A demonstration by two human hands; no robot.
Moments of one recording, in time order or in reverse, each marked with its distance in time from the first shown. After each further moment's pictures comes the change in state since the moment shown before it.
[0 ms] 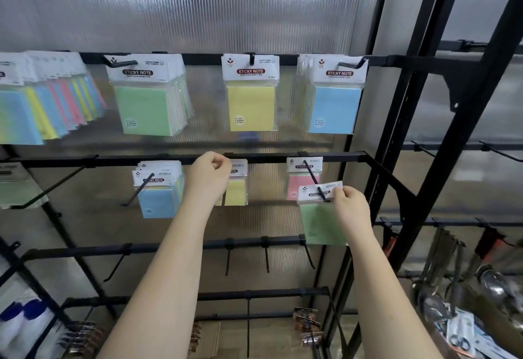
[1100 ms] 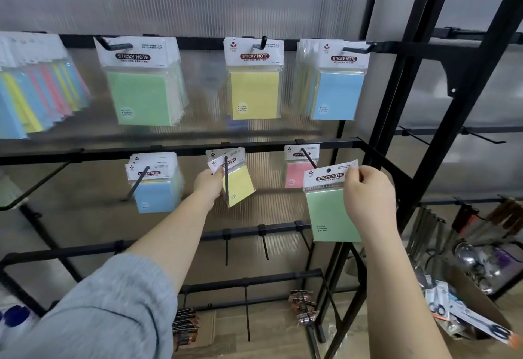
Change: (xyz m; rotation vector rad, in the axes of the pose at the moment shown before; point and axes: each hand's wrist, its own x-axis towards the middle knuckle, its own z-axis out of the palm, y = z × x) left_hand 0.056 -0.088 0.056 -0.275 -0.194 -0.403; right_hand -0.062 -0.045 -0.021 -0.137 0.214 -0.085
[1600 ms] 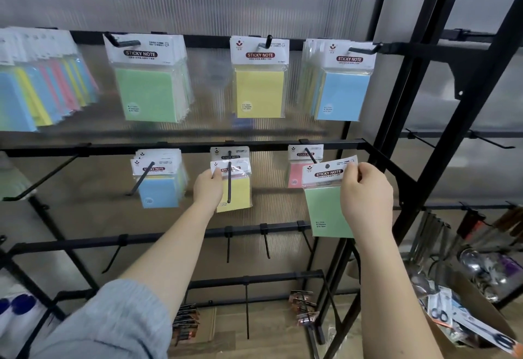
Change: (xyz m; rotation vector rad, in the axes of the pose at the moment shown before) left_hand -0.024 -0.007 -0.007 0.108 0.107 0.147; right_hand -0.005 -0.006 0.003 0.047 0.021 -0.038
